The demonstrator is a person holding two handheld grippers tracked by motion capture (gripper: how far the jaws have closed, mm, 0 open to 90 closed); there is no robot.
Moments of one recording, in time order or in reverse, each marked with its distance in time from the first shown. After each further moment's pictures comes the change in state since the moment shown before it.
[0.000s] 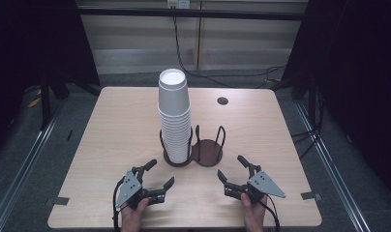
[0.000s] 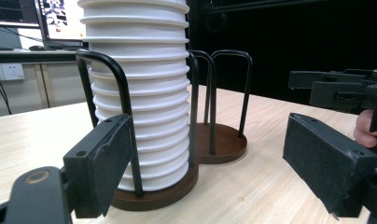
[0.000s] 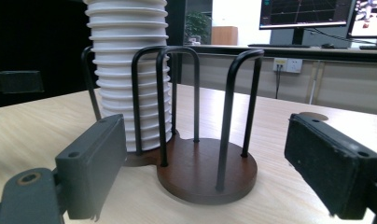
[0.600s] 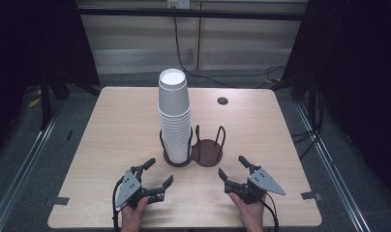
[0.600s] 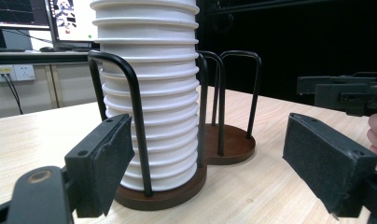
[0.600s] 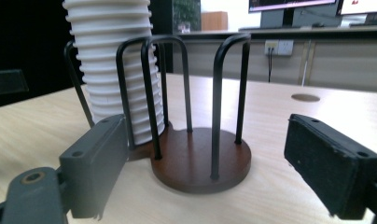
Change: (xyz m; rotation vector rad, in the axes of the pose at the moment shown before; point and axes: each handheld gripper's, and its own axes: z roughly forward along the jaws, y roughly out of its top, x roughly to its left) left arm 0.002 0.000 0.000 -0.001 0.024 -0.004; right arm 0.000 0.003 0.002 0.074 -0.026 0.053
